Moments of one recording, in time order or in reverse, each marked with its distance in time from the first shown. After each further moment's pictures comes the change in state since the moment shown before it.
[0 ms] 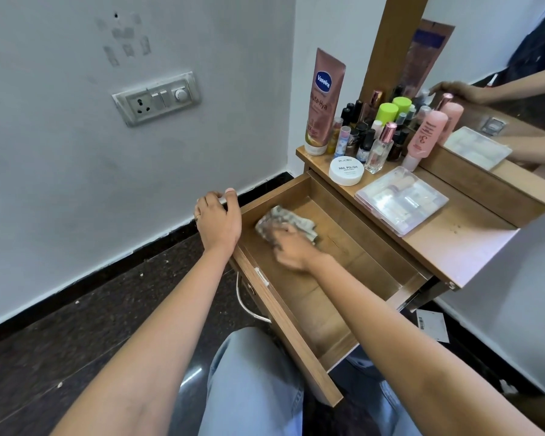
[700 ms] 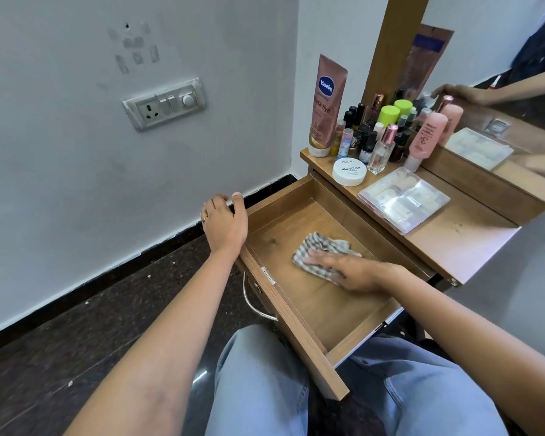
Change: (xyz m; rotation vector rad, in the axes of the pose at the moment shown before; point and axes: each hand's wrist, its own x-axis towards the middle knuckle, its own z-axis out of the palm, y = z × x) left_hand -0.003 -0.003 -0.002 0.059 -0.008 0.020; right_hand -0.086 0.066 -0.033 -0.053 -0.313 -0.050
